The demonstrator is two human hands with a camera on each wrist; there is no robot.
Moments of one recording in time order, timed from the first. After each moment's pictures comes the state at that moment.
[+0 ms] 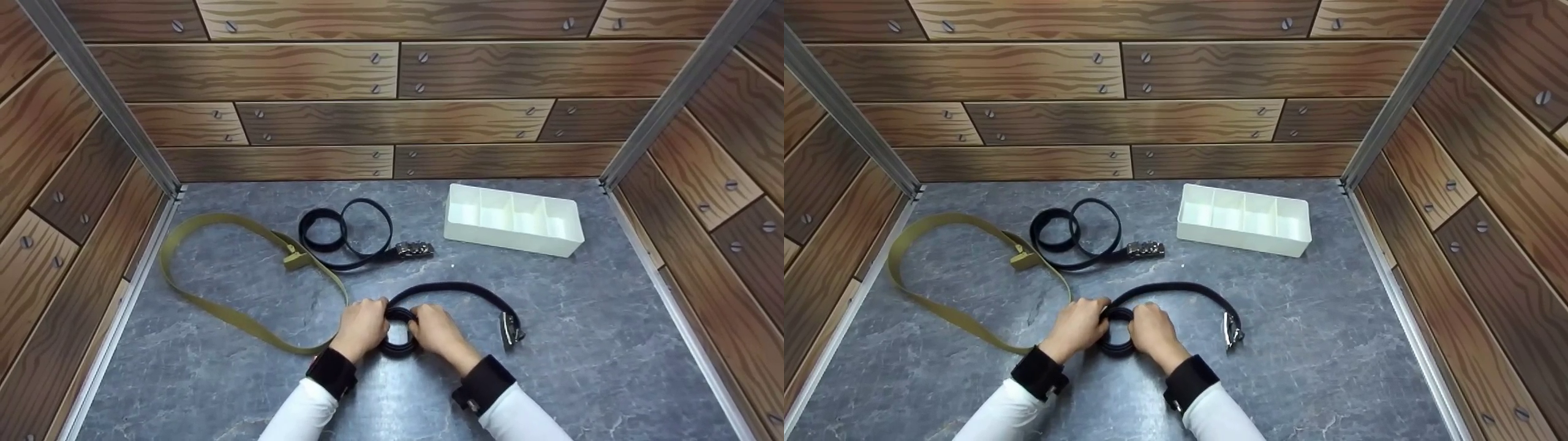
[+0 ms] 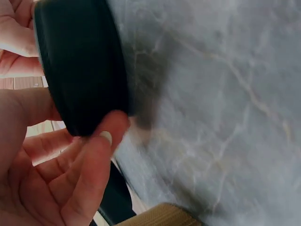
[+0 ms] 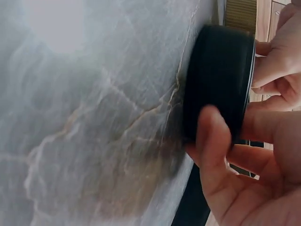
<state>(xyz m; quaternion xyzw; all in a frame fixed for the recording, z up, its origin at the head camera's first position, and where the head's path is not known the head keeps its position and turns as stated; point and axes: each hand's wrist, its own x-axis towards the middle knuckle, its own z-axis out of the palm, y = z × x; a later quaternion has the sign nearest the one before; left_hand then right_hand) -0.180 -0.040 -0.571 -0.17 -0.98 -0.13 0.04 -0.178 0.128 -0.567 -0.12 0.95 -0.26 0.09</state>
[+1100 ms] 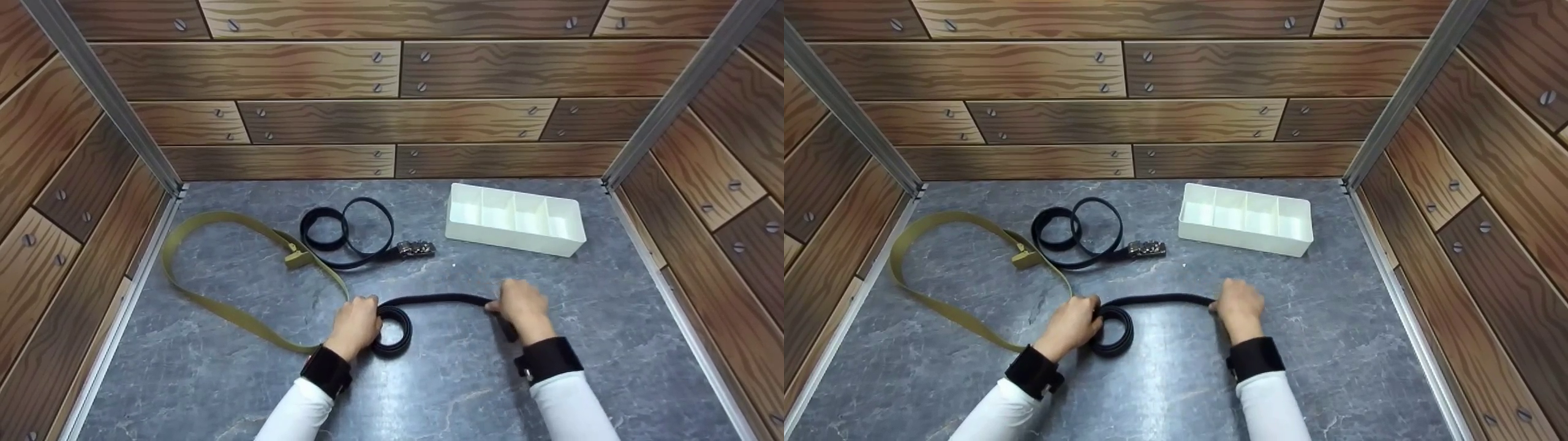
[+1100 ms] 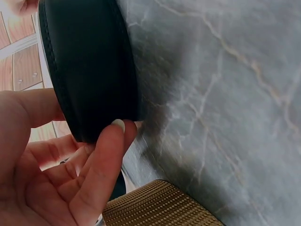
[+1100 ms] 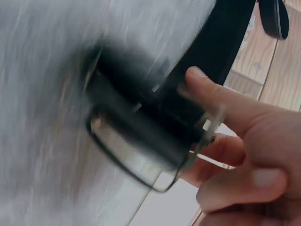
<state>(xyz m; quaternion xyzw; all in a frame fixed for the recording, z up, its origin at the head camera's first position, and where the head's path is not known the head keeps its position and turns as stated) -0.178 -0.052 -0.572 -0.14 -0.97 -0.18 0.04 -0.215 0.264 -0.541 0.04 0.99 -0.10 0.13</state>
